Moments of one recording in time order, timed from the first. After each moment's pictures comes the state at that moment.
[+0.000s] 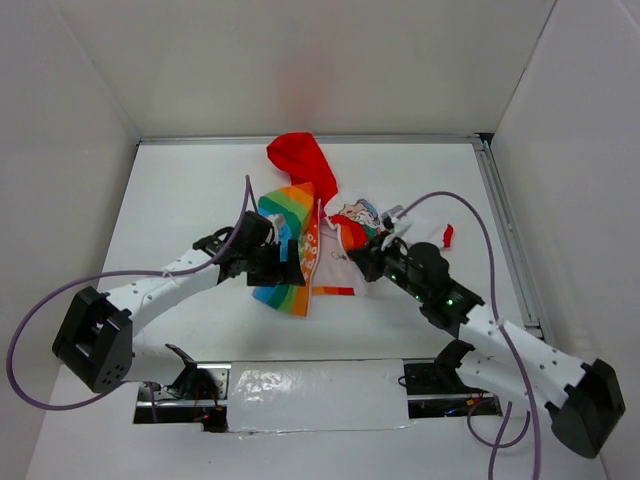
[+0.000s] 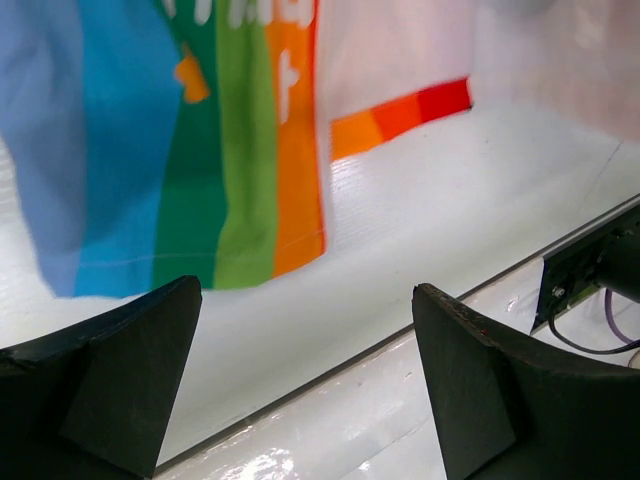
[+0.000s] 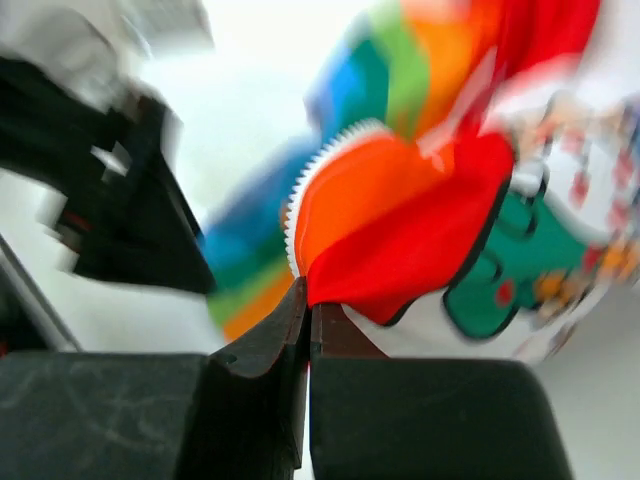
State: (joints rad) left arm -0.59 1.34 0.88 -0.49 0.24 -0.62; right arm 0.70 0.89 0.55 0.06 -0.04 0.32
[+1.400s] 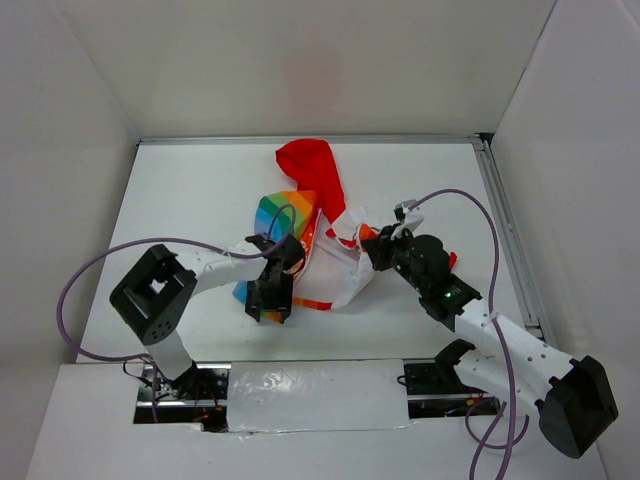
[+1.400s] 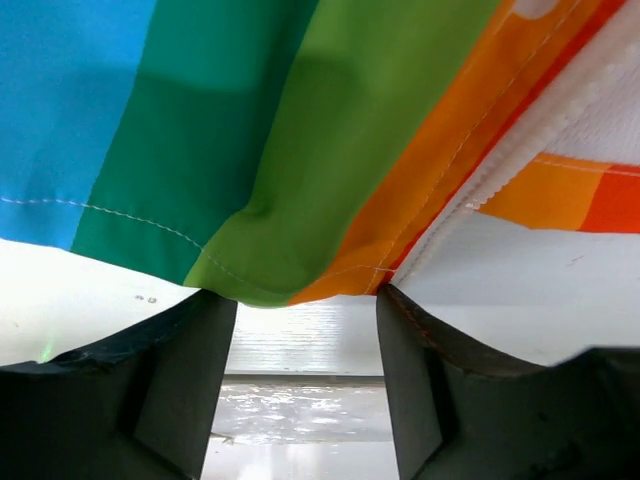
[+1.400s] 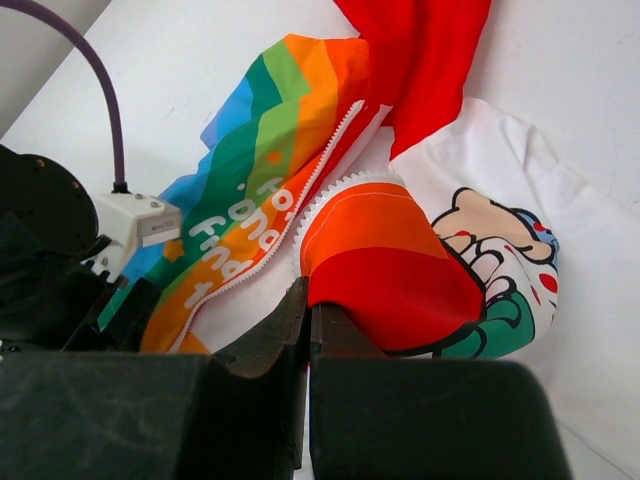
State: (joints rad) left arm -0.73 1.68 0.98 -0.85 -0.01 -0.74; right arm 0.58 0.87 0.48 0.18 0.04 0.33
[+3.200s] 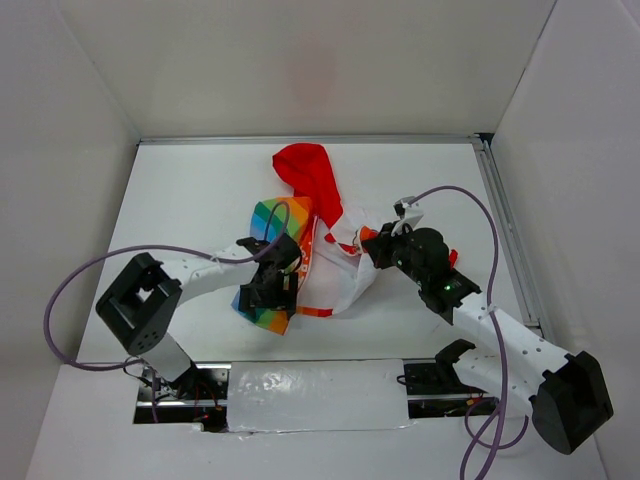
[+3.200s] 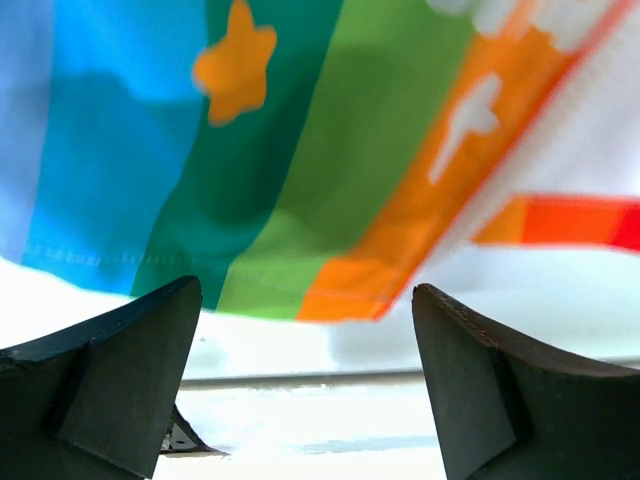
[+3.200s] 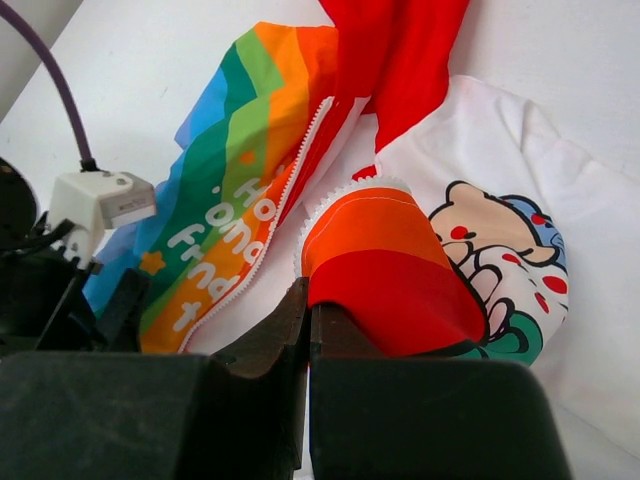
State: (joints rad) left arm -0.74 1.63 0.96 -0.82 -0.02 -0.74; right arm 0.52 0.92 0.51 0.13 -0.04 0.36
